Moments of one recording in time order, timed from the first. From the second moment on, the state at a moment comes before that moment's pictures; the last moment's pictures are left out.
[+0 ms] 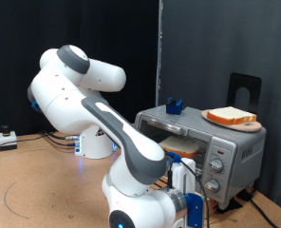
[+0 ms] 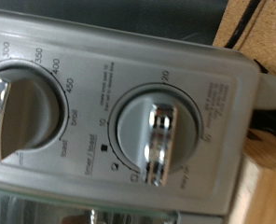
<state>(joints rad) -0.82 1.25 0.95 -1.54 0.32 1.73 0.06</state>
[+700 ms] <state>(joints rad) -0.79 1.25 0.95 -1.59 0.33 1.78 0.06</state>
